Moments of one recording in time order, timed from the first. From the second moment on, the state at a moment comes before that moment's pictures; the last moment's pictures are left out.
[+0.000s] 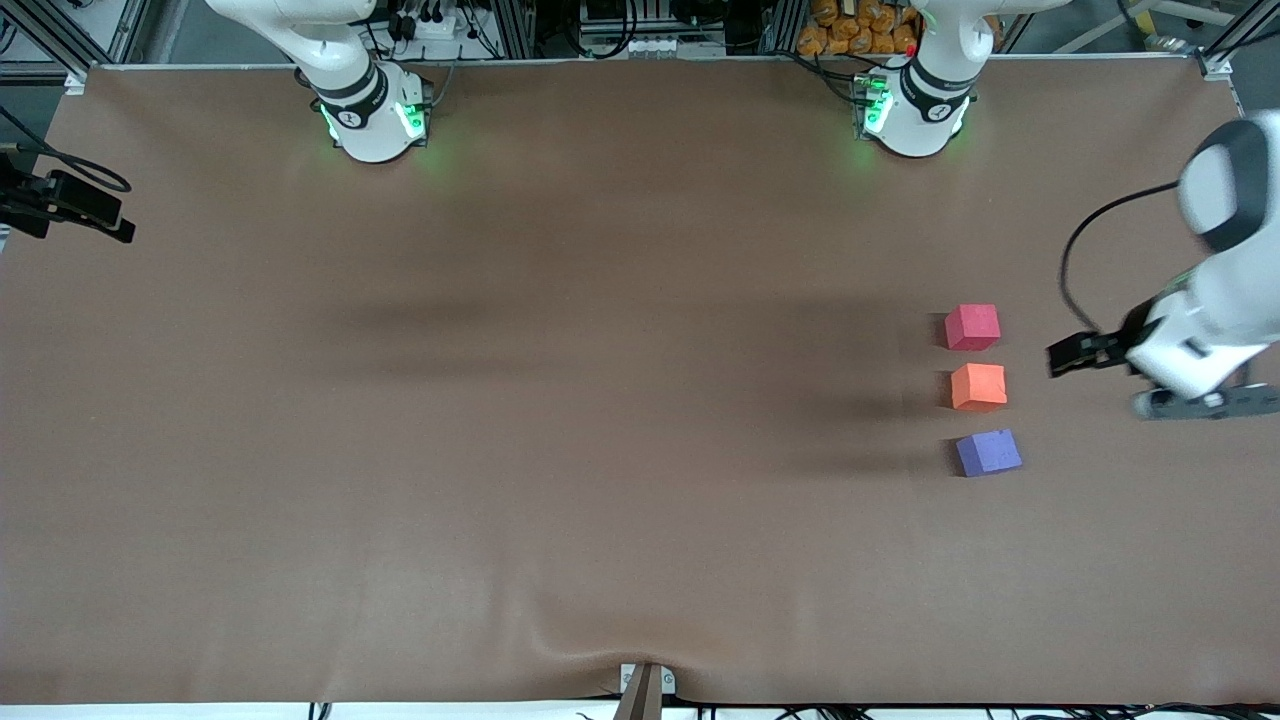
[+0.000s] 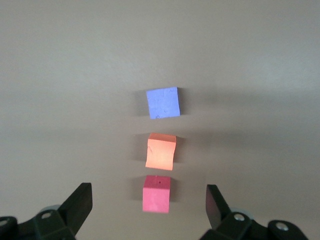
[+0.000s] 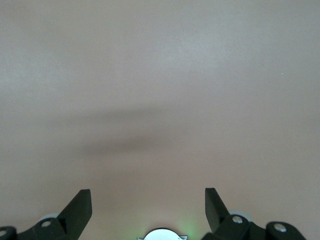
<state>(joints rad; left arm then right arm) 0.02 0.18 -0.03 -1.63 0.05 1.79 -0.04 -0.03 -0.05 -0.06 -1.58 0.02 1.43 -0.01</state>
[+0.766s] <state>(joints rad) 0.02 0.04 -0.05 -1.47 0.02 1.52 -0.08 -0.04 -0.05 -0.06 -1.58 0.02 1.43 -0.01</state>
